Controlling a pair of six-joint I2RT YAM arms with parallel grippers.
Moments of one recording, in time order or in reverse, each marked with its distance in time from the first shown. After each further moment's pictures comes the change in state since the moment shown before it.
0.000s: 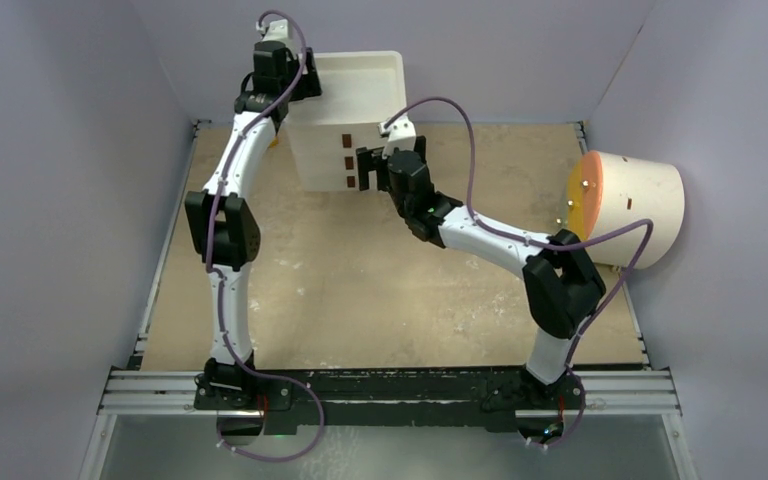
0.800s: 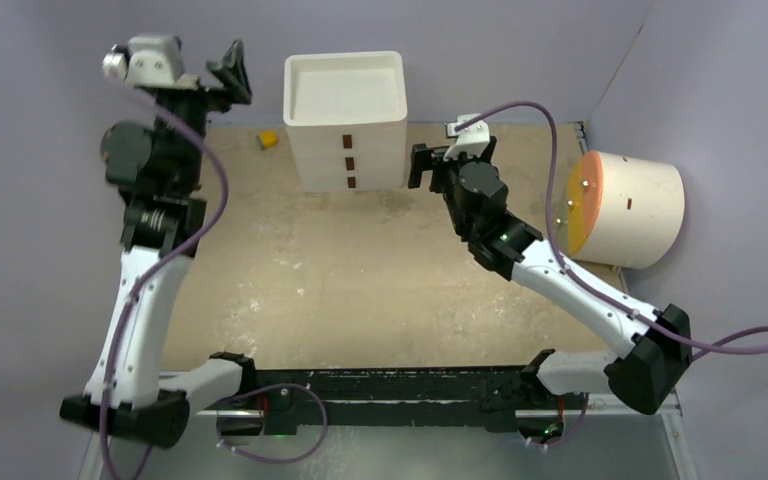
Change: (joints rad) left arm -0.039 -1.073 -0.771 0.481 -0.052 0.290; right arm -0.011 -0.500 -0.203 -0.138 0.089 -0.050
